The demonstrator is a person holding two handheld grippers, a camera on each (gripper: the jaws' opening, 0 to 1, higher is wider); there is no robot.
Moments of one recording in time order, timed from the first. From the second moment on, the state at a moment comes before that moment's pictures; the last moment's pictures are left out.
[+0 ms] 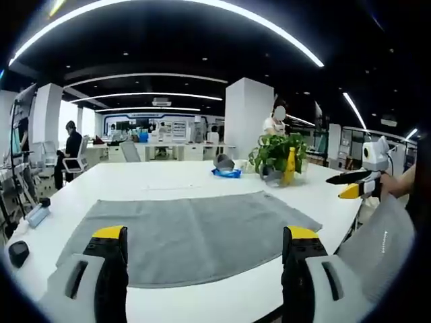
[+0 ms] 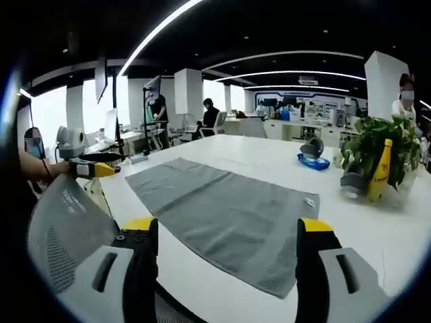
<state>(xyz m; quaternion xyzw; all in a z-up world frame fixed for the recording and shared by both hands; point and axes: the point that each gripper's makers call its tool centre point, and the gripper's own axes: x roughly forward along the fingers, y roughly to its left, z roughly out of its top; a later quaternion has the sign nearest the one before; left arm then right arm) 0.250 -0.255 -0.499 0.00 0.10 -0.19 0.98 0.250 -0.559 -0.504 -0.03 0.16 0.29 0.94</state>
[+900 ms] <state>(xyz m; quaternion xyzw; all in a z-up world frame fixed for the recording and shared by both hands) 0.251 -0.253 -0.501 0.01 0.11 -0.18 0.98 0.245 -0.554 -0.523 -0.06 0.20 0.31 0.93</state>
